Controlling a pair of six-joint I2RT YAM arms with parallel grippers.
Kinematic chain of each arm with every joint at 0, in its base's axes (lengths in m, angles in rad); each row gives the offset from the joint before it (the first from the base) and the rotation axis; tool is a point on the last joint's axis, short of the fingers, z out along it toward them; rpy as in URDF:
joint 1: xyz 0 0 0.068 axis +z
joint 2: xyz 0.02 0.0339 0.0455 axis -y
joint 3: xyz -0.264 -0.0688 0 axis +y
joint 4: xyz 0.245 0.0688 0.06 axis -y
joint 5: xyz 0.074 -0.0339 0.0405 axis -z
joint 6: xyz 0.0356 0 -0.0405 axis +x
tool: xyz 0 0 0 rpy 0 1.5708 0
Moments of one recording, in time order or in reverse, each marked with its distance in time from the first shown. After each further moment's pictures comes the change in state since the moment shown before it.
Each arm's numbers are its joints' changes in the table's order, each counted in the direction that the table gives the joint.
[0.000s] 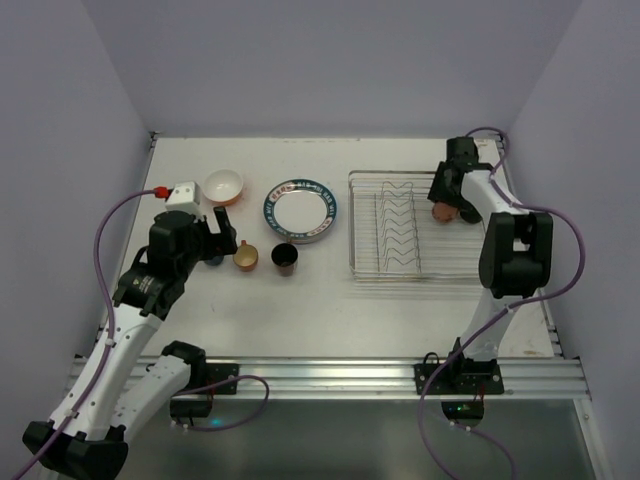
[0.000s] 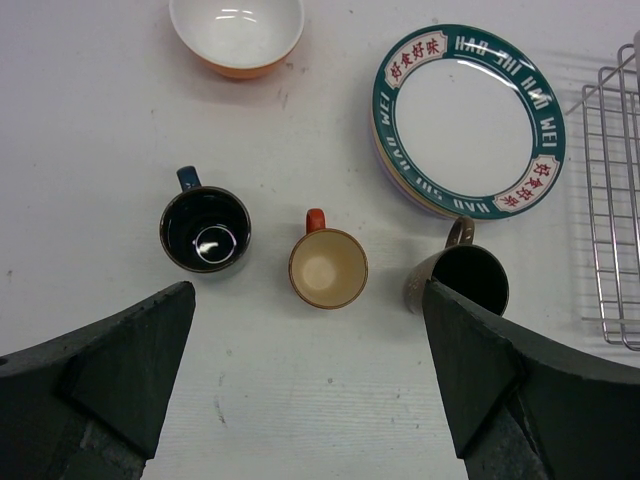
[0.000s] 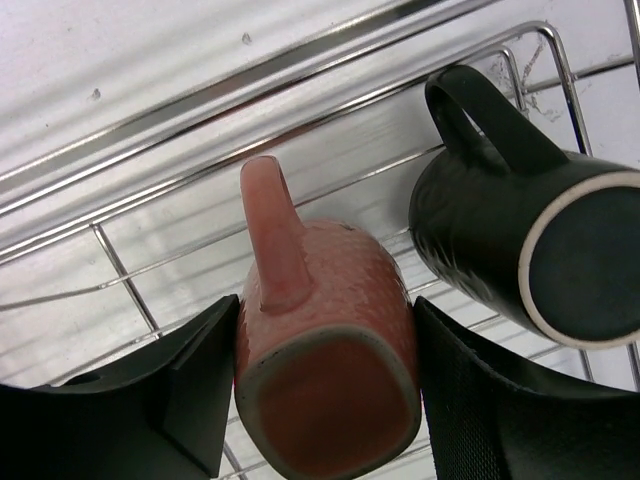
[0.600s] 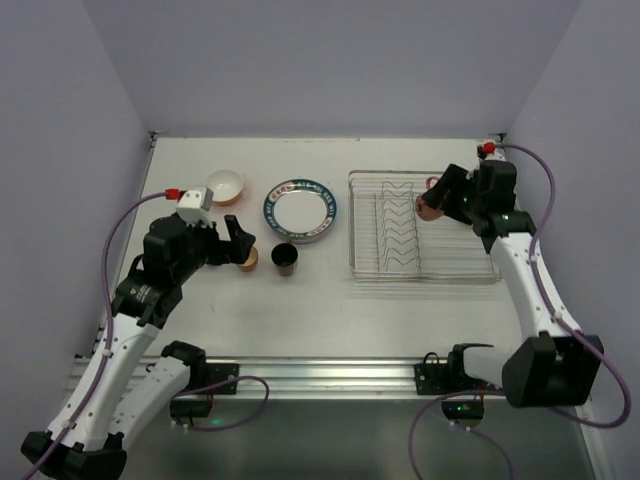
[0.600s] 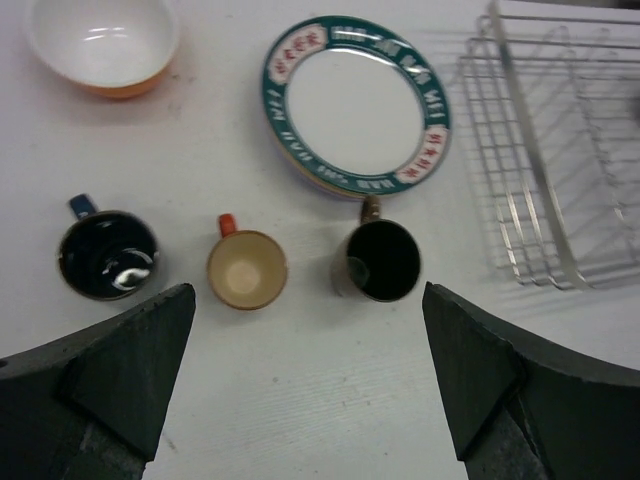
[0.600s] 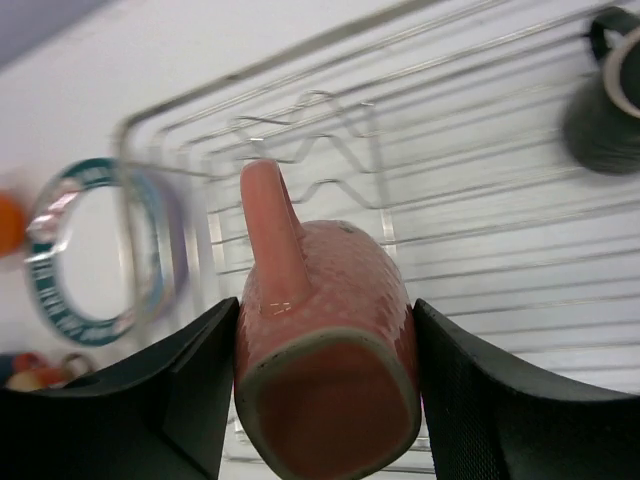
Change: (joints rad) left arm -0.008 0.031 0.016 0.043 0.177 0.025; right arm 0.009 0.583 0.316 0.039 -0.300 0.084
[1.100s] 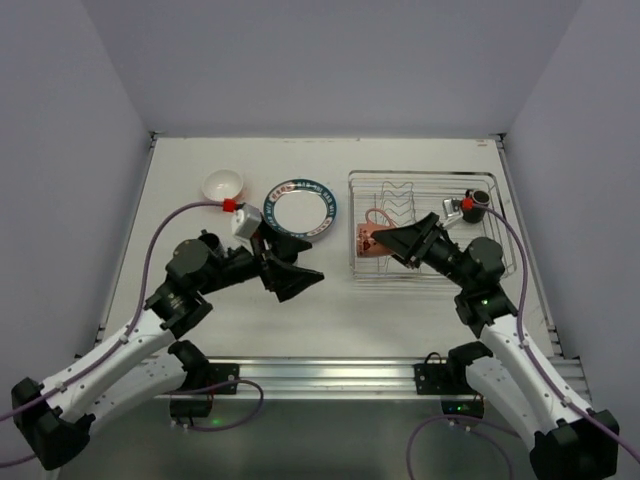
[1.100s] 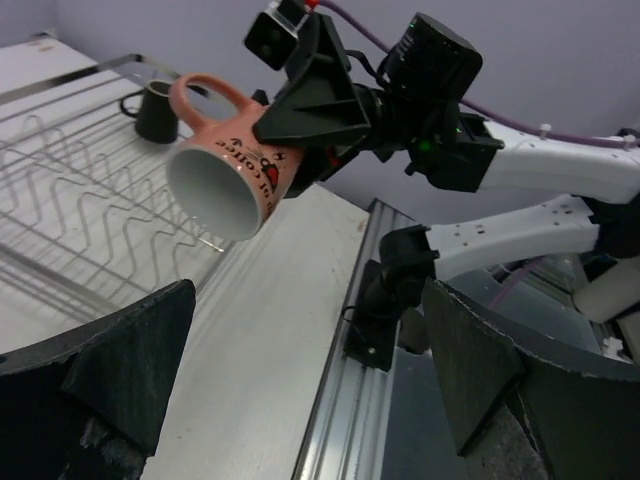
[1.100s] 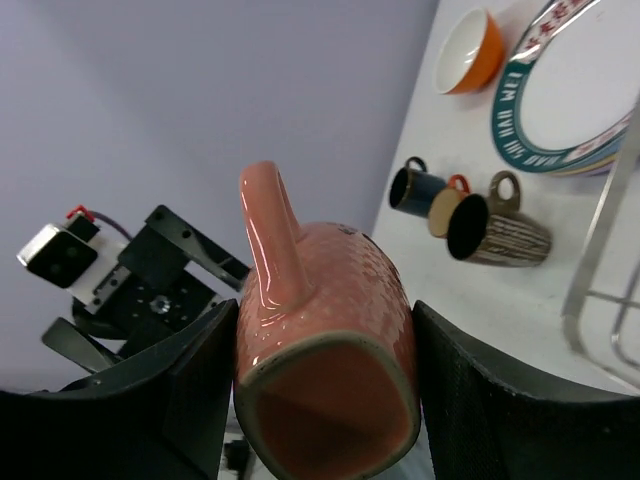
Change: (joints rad) left arm -0.338 0.024 0.196 0.743 0.566 -0.201; right arm 0.254 0.575 0.645 0.777 -0.559 0.763
